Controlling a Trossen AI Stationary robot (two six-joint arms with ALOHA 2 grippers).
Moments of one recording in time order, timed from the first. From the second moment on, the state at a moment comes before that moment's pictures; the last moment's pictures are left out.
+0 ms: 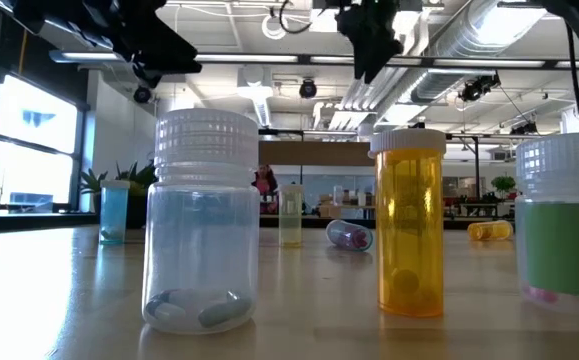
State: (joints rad) left arm 0.22 0.83 0.55 -0.08 0.01 -0.08; right arm -0.53 1.91 2.32 -1.57 0.13 0.05
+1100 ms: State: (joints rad) left arm -0.01 0.83 0.55 -0.43 -0.15 -0.46; right arm -0.13 1.36 1.37 -1.09 0.24 0.28
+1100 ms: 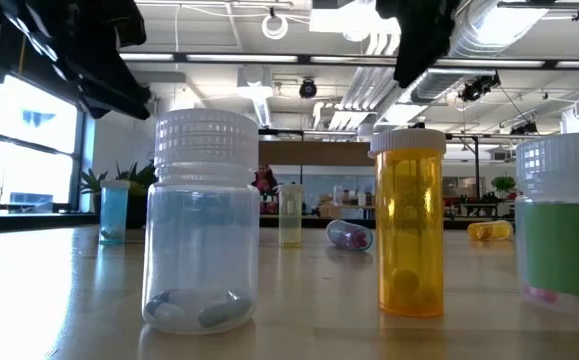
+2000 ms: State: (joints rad) left arm -0.49 0.84 0.55 -0.55 -0.45 -0.64; right arm 0.19 1.24 0.92 -0.50 0.30 0.37
